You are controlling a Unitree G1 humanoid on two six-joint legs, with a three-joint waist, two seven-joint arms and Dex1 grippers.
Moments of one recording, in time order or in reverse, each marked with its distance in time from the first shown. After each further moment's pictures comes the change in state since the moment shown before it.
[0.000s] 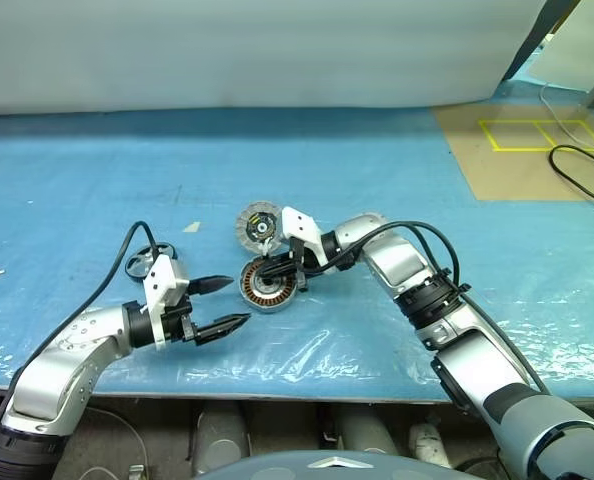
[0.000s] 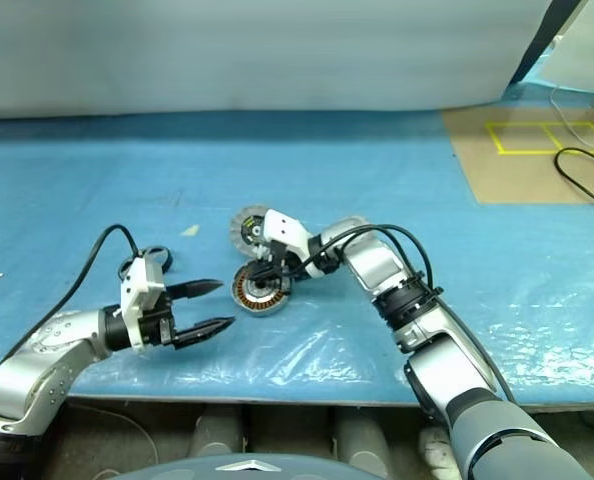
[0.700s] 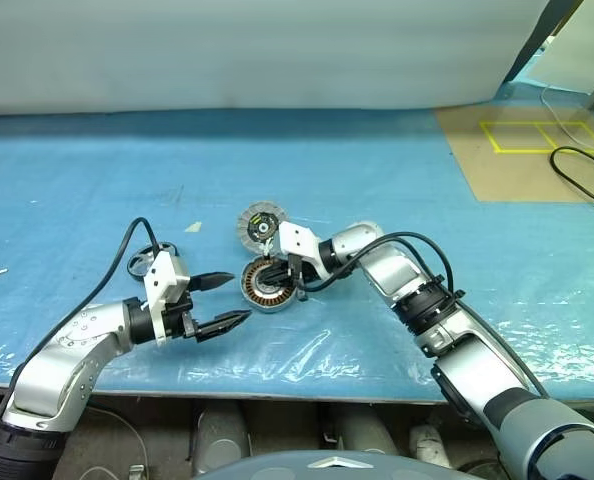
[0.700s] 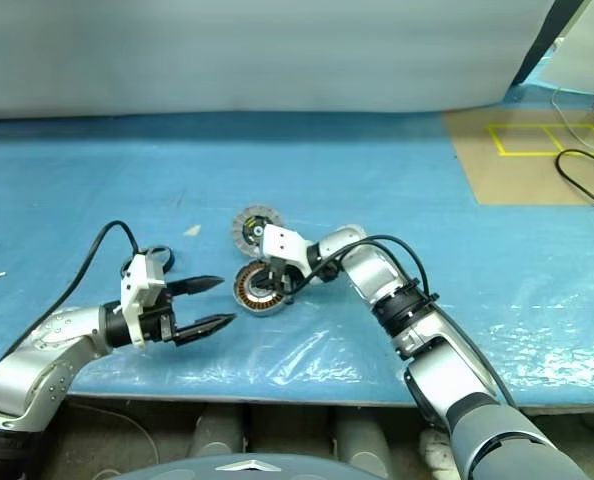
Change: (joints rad) left arm -0.024 0.000 0.000 -0.002 0.000 0.001 0.003; right arm 0.034 0.000 0.024 0.035 -0.053 -0.128 -0.021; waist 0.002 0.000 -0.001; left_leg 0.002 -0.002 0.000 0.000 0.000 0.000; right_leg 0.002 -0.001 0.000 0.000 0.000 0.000
